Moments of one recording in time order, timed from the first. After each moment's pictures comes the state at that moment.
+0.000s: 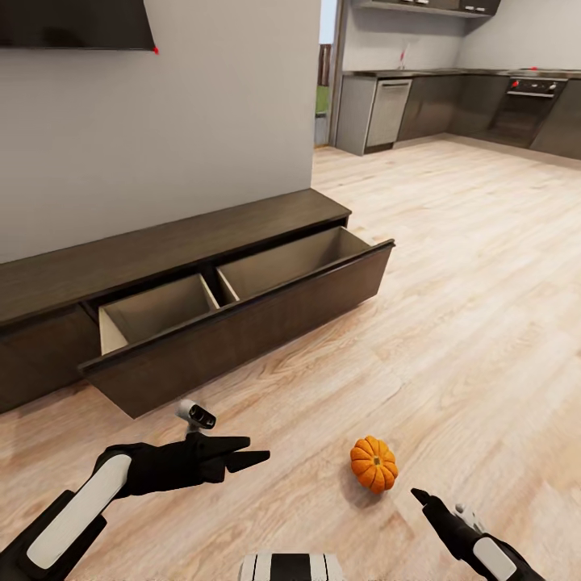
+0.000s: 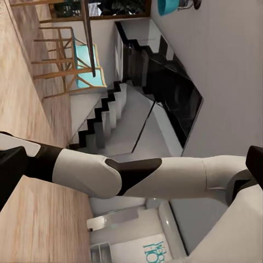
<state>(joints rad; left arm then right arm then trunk) -0.35 0.39 -0.42 -1.53 1.40 0.99 -0.77 -0.50 -0.20 -0.23 -0.25 -0.78 0.21 0.28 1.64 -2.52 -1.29</state>
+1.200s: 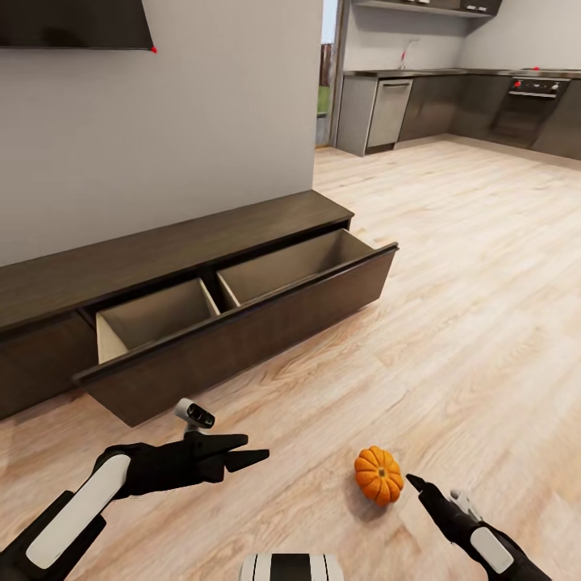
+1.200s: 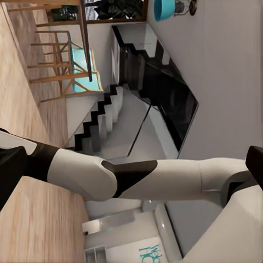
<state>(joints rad) -0.35 0.39 -0.42 -1.52 1.42 0.99 -0.77 -0.50 -0.20 -0.23 -0.30 -0.77 0.22 0.34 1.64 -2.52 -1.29</state>
